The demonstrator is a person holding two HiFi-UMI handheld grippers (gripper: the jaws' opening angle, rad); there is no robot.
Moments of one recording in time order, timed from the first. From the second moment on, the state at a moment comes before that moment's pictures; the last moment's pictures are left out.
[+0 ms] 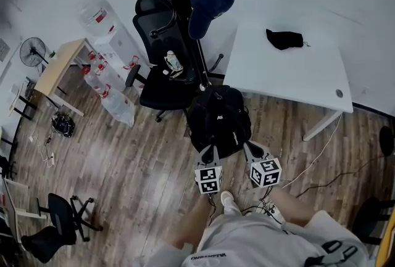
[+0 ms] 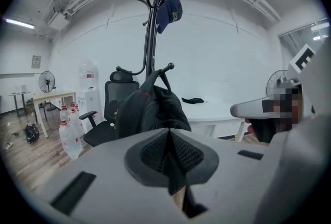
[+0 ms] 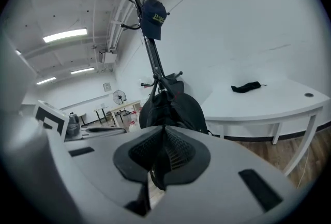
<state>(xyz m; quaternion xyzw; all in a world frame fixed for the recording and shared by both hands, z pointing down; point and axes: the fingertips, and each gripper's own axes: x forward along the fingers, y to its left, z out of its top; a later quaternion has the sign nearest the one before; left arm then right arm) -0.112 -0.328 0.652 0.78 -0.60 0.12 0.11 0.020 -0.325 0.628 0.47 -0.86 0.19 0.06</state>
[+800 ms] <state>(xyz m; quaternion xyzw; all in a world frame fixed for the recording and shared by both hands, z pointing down) -0.040 -0.179 0.583 0.77 -0.63 0.07 0.07 0.085 -0.167 0.575 0.44 -0.88 0.16 0.03</state>
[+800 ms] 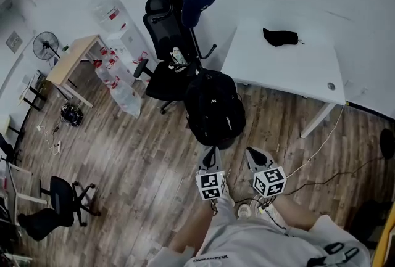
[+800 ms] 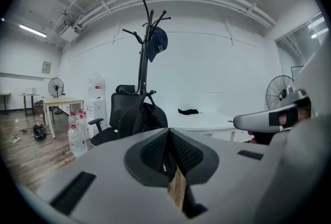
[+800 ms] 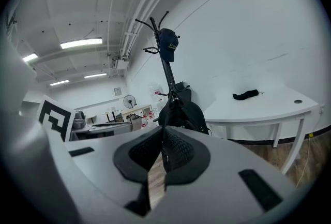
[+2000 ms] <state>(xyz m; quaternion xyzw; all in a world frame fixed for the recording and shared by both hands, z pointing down) -0.114 -0.015 0.579 0.78 -0.62 0.05 0.09 0.050 -0.039 0.557 0.50 -0.86 0.14 0.03</state>
